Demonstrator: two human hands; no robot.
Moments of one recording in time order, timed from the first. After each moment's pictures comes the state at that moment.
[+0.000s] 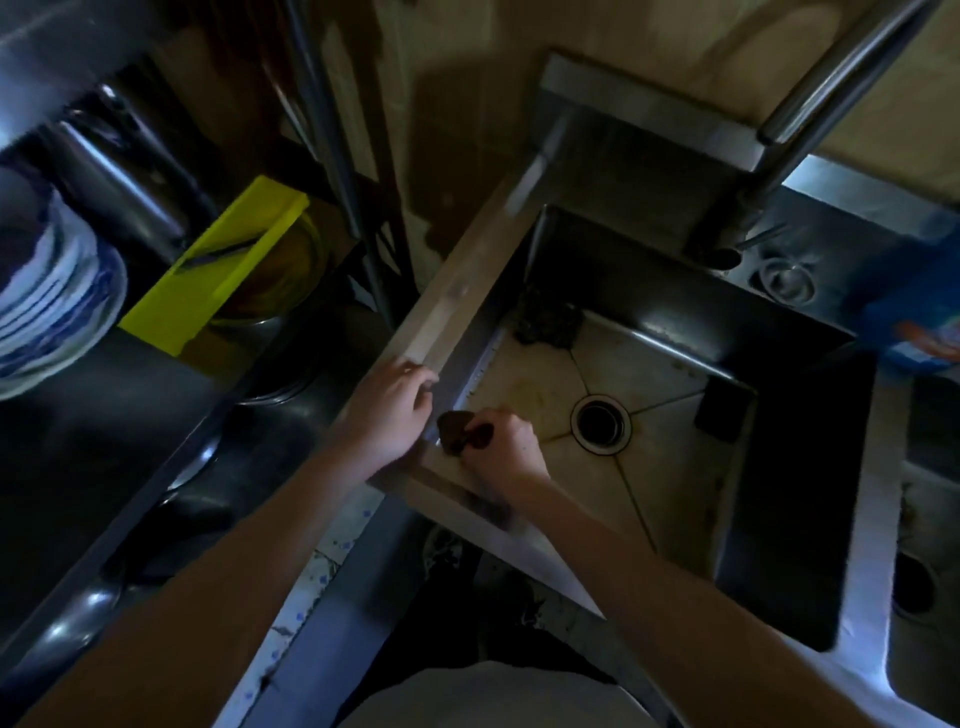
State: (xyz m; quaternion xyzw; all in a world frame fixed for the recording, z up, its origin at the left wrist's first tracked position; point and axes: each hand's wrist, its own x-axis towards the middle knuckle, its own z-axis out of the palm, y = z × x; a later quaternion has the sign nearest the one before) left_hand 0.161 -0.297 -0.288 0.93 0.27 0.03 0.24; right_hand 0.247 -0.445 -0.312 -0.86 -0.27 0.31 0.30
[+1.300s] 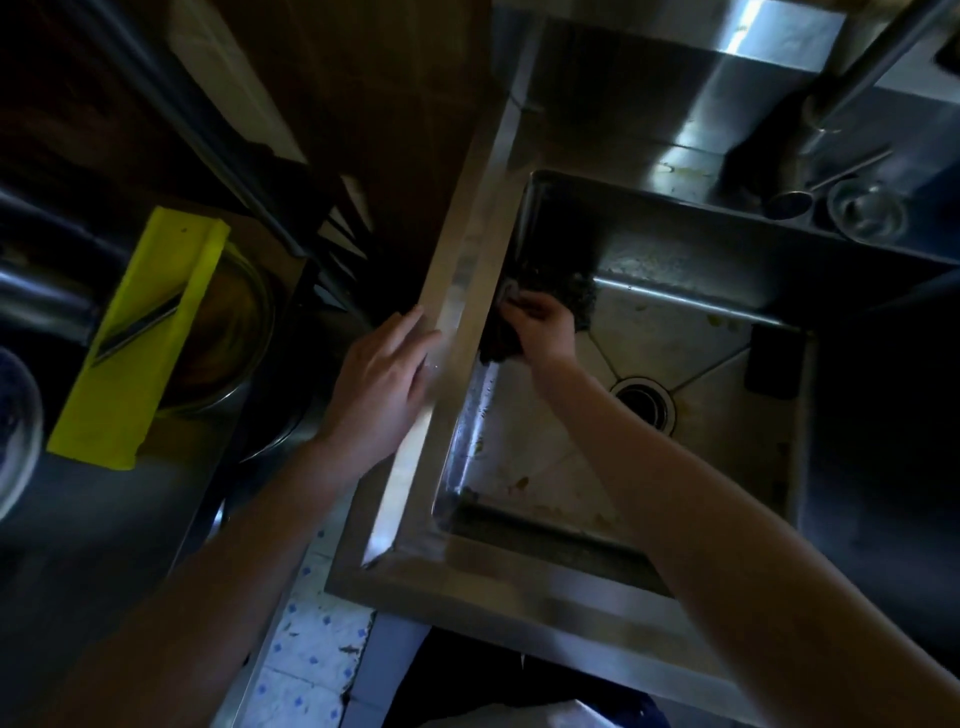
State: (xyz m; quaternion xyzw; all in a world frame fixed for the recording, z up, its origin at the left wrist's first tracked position) left_hand 0.245 -0.210 -0.295 0.97 0.14 0.00 0.21; right_hand 0.392 -0.322 -0.353 -0.71 0.15 0.30 0.61
